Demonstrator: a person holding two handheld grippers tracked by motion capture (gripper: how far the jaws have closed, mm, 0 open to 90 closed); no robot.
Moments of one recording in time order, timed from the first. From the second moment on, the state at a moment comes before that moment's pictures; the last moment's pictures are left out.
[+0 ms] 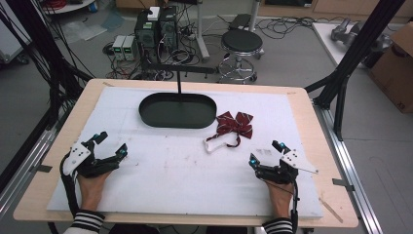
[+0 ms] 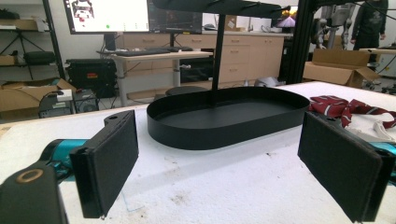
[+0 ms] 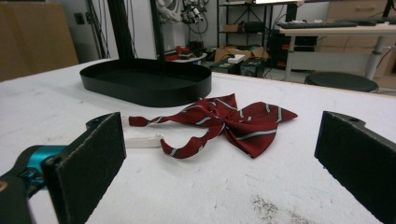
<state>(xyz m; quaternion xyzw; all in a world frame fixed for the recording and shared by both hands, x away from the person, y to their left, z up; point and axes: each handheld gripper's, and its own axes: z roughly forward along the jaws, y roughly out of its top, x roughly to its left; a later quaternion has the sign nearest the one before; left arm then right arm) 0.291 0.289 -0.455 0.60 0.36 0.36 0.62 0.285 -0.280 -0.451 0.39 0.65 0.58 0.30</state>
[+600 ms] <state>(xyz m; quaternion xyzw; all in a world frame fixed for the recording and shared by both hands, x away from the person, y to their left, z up) 0.291 0.289 -0.455 0.61 0.35 0.36 0.62 0.290 -0.280 -0.437 0.38 0.66 0.58 0.30</state>
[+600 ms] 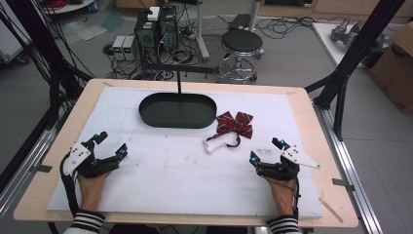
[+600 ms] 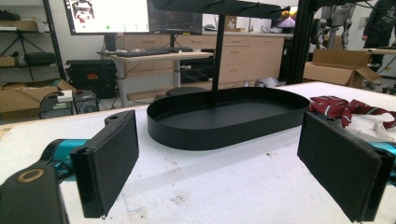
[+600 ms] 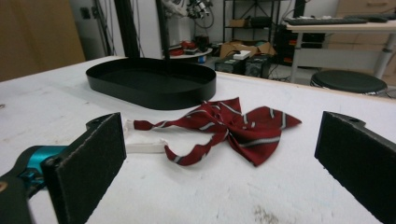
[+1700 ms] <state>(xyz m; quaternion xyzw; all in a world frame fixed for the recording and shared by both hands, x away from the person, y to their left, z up) 0.291 0.289 -0.455 0.60 0.36 0.36 0.62 0.374 -0.242 -0.335 0.28 0.82 0.45 0.23</state>
